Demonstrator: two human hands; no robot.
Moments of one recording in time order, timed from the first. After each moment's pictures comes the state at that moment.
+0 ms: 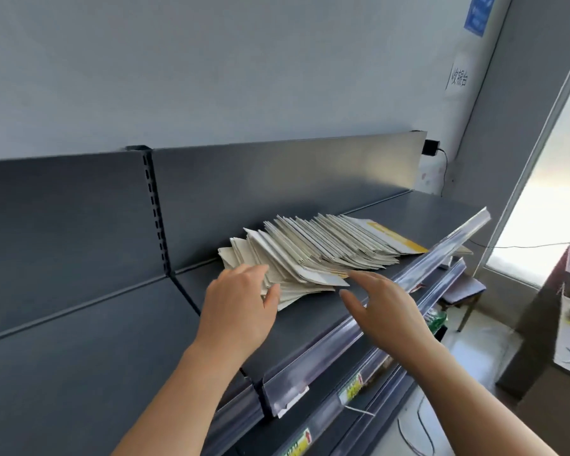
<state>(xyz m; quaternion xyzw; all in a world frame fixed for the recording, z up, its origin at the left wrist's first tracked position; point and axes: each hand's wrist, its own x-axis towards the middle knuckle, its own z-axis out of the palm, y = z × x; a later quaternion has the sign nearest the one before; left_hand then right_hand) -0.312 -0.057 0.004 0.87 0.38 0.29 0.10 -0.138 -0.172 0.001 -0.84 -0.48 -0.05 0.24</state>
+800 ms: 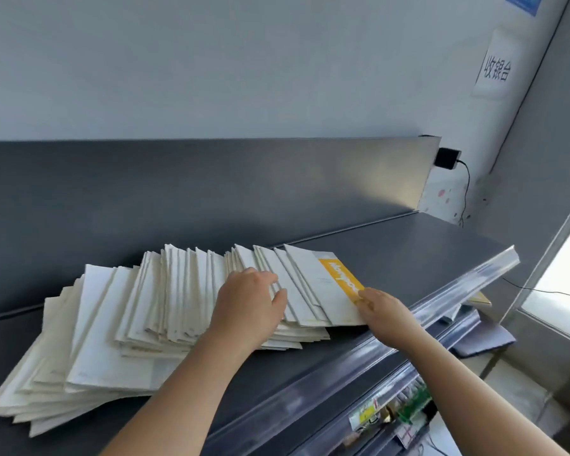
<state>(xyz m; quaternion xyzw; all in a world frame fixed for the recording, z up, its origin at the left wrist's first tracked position) 0.021 -0.005 -0.020 0.85 0.44 0.25 0.15 0.245 -0.084 -0.052 -0.84 -0.50 0.10 0.18</state>
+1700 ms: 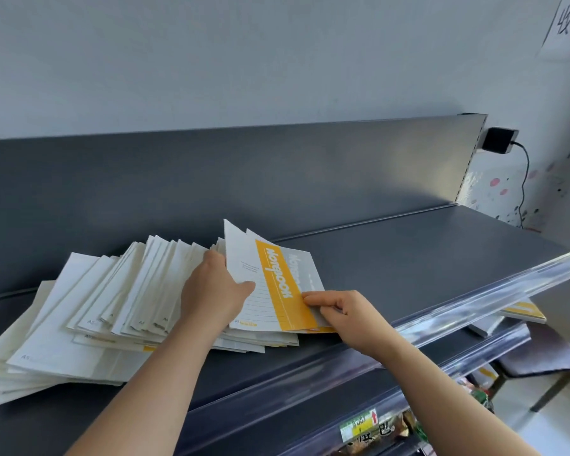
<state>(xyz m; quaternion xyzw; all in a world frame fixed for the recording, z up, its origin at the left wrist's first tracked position) 0.066 0.003 -0.019 0.69 0.64 0.28 0.17 0.272 -0.063 -0.065 -0.66 -0.65 0.26 0.29</state>
